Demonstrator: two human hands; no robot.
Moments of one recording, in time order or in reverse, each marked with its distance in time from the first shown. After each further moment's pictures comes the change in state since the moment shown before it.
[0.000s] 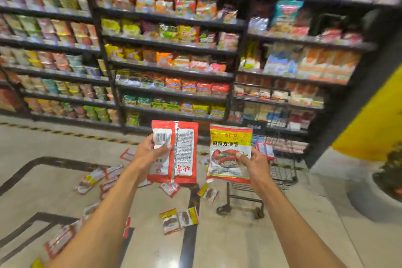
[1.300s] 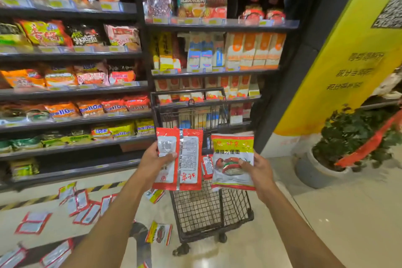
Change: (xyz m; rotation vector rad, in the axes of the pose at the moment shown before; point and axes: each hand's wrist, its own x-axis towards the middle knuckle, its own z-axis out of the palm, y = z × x) left_hand 0.383 0.004 0.398 0.055 -0.381 -0.148; right_hand 0.362 0.040 -0.260 0.050 0.343 0.108
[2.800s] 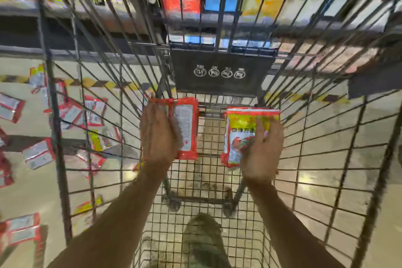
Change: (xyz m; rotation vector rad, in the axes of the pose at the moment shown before) left_hand 0.463 -0.434 0.064 1.166 0.493 -0.114; right_hand 0.459 0.473 0.123 -0.922 0.034 -0.208
